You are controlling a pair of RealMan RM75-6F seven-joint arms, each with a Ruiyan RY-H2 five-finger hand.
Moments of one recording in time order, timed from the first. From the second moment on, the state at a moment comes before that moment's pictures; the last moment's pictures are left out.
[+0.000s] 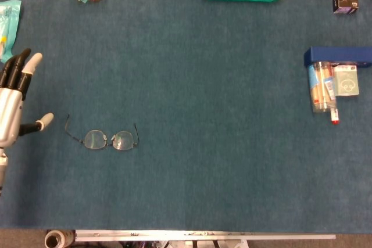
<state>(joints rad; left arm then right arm) -0.20 -1.31 -0.05 -1.50 1.54 1.45 0.08 0.18 -1.05 0.09 -1.55 -1.45 1.33 0.20</state>
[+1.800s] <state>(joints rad) -0.24 -1.40 0.01 -1.58 1.60 1.38 0.16 0.15 -1.07 0.07 -1.45 -1.47 1.35 0.32</state>
